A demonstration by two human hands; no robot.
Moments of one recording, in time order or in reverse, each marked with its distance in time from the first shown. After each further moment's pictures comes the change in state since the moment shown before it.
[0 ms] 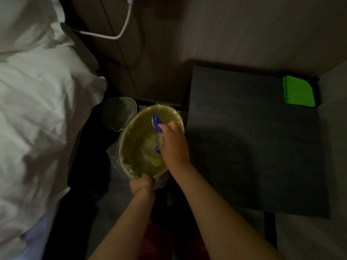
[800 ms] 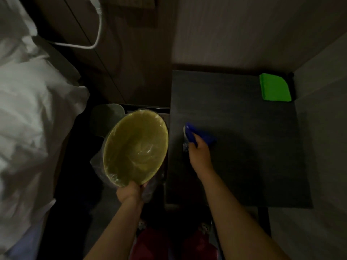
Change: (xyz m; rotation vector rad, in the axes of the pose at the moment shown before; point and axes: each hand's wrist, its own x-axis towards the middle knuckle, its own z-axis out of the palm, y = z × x) left_hand -0.008 -0.007 0.005 -0.060 0.021 0.047; right_hand -0.019 0.101 -0.052 0.558 -0.031 0.753
